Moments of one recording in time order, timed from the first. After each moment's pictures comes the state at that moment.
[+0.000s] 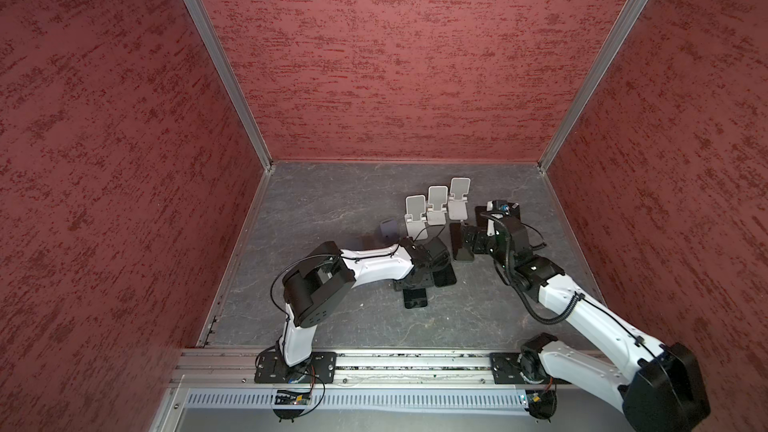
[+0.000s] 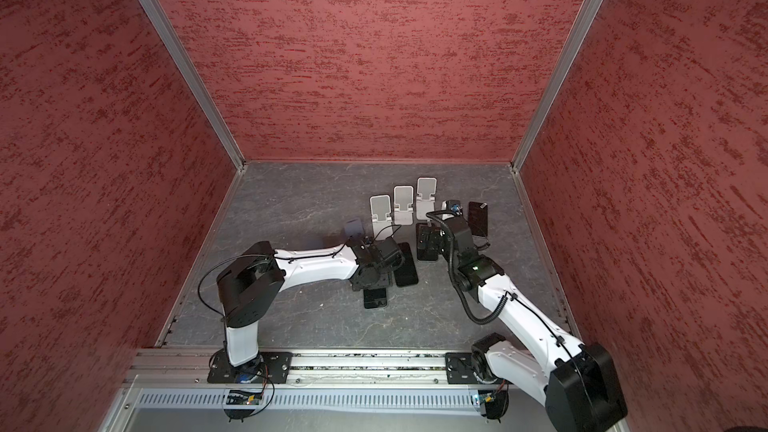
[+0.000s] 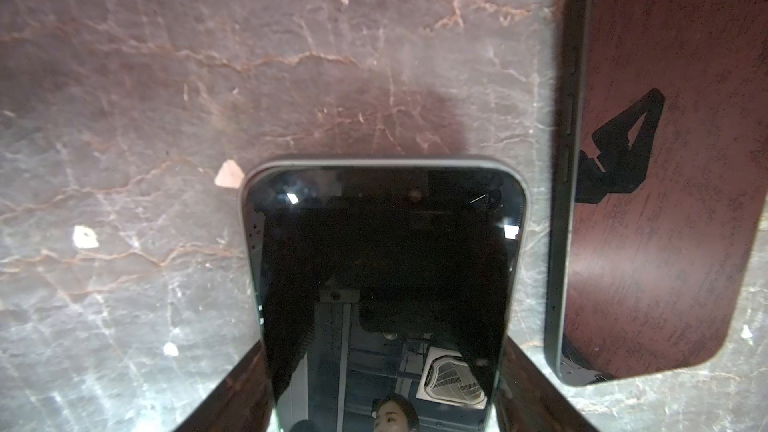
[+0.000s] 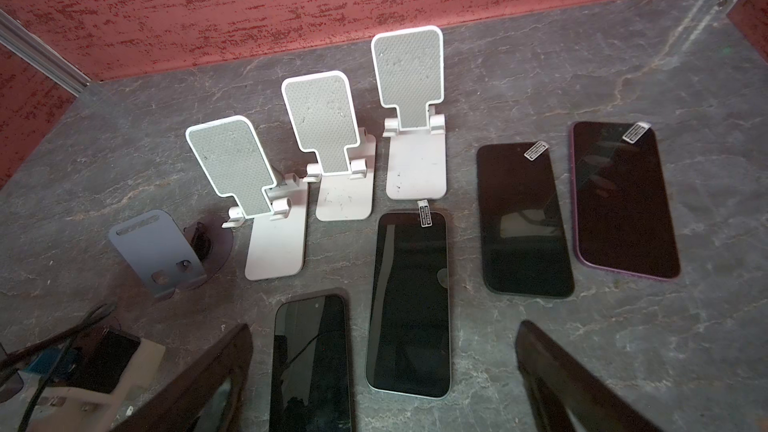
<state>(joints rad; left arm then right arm) -1.00 1.93 1.27 -0.72 -0.15 -1.09 0.43 1.03 0.66 -0.16 0.18 0.39</state>
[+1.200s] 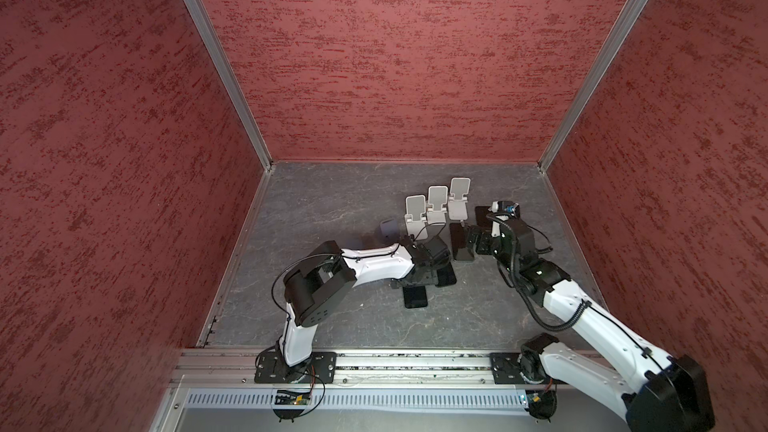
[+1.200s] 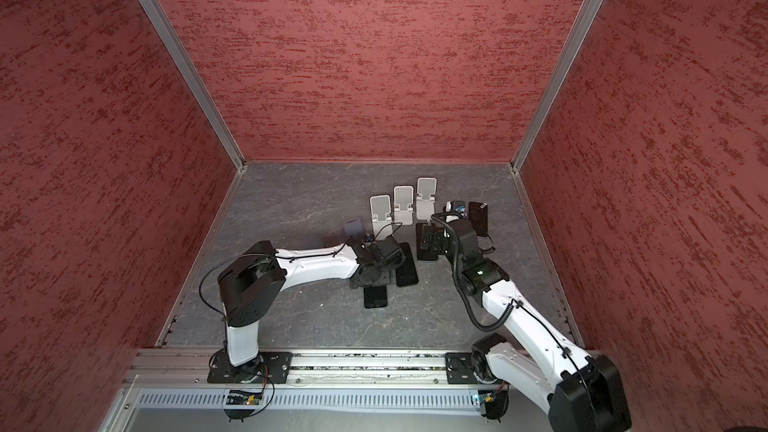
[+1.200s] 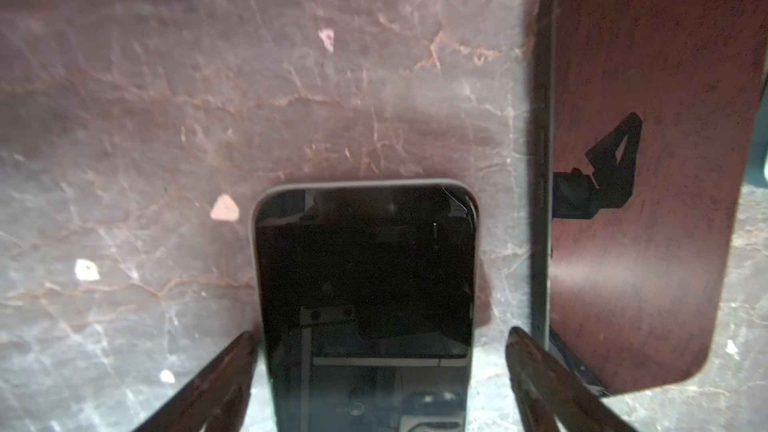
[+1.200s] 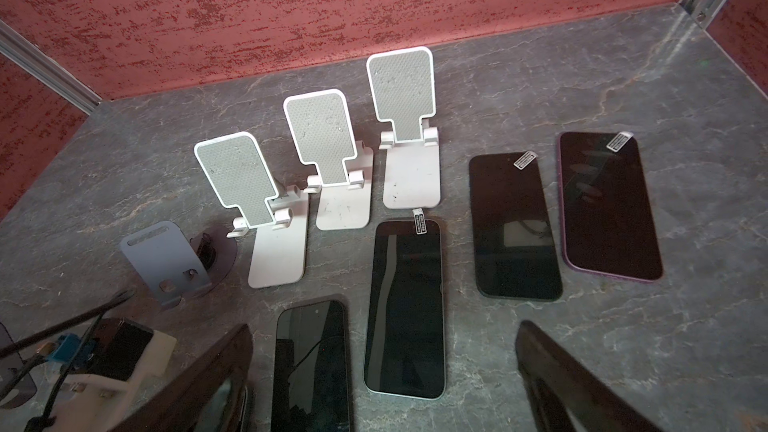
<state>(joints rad) -0.99 1.93 1.28 -0.69 -0.19 -1.06 0.41 0.98 0.64 -0.16 0.19 0.39</state>
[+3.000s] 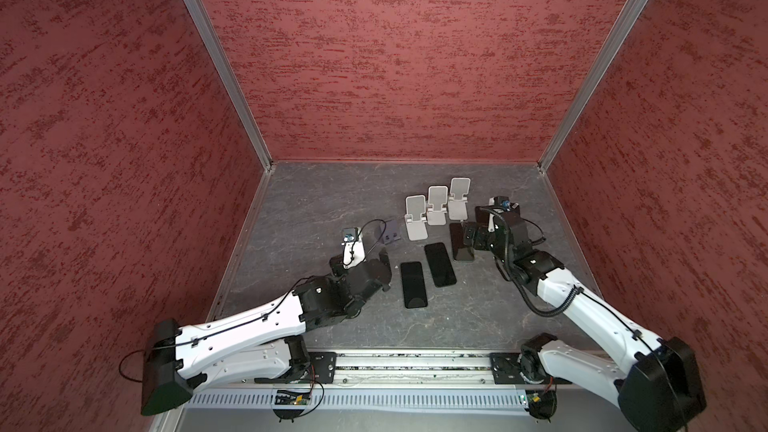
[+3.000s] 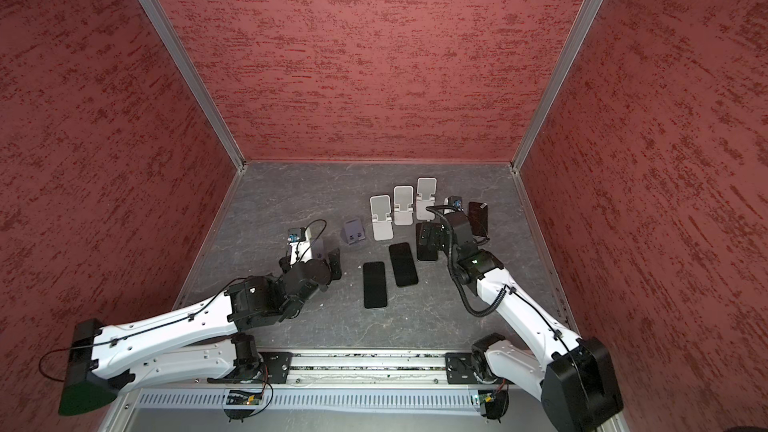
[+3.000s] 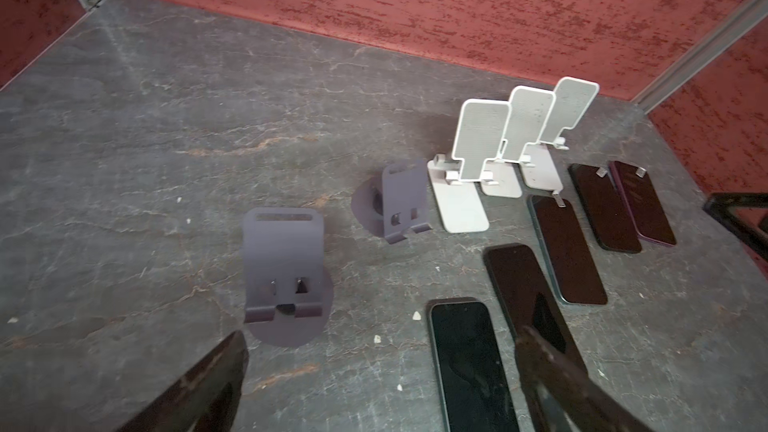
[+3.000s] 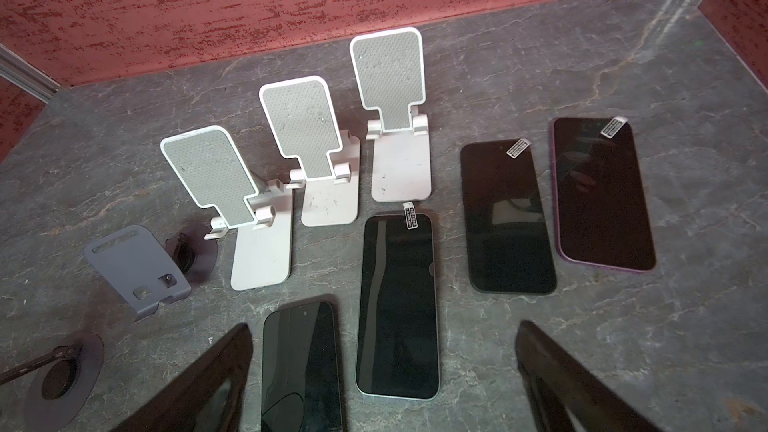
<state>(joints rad) -1.09 0.97 0.76 -0.59 -0.81 -0.89 0.41 1.08 0.71 -0.22 0.20 0.41</state>
